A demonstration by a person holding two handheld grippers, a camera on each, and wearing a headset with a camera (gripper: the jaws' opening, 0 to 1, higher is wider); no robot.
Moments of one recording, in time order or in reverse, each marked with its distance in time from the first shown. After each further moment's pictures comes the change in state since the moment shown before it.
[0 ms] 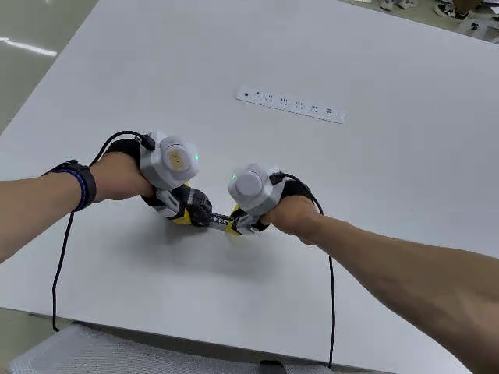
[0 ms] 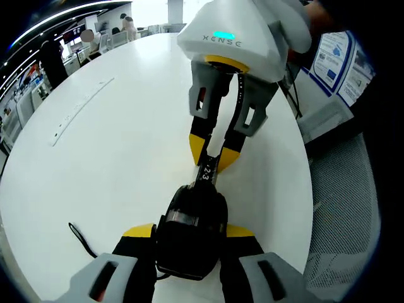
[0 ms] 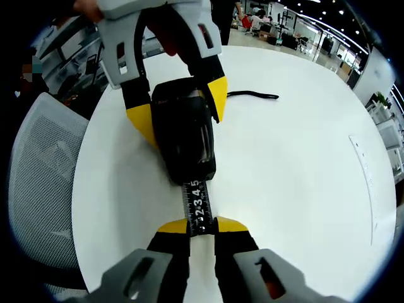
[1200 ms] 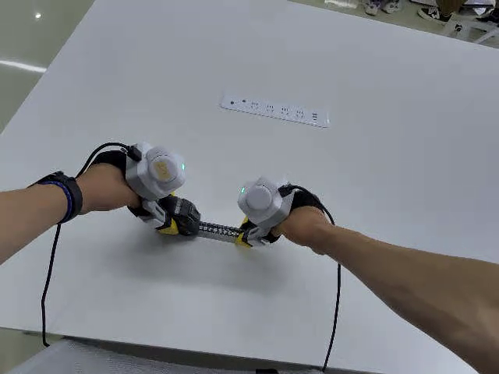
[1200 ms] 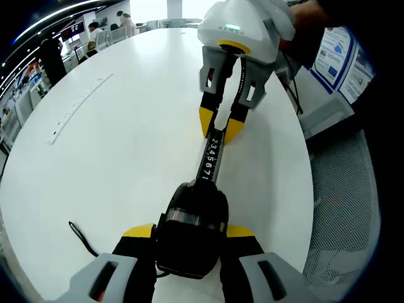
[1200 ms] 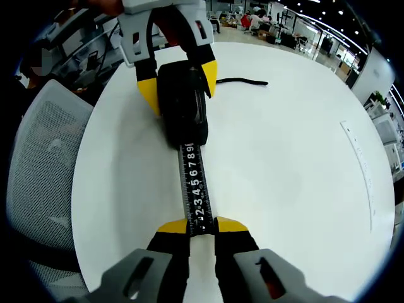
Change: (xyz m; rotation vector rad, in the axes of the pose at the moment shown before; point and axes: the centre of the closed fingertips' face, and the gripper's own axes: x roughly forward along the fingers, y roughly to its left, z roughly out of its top) left arm 0.001 0.001 -0.002 0.005 0.041 0.003; right arm -0.022 -0.007 -0.042 -0.006 0.017 -0.012
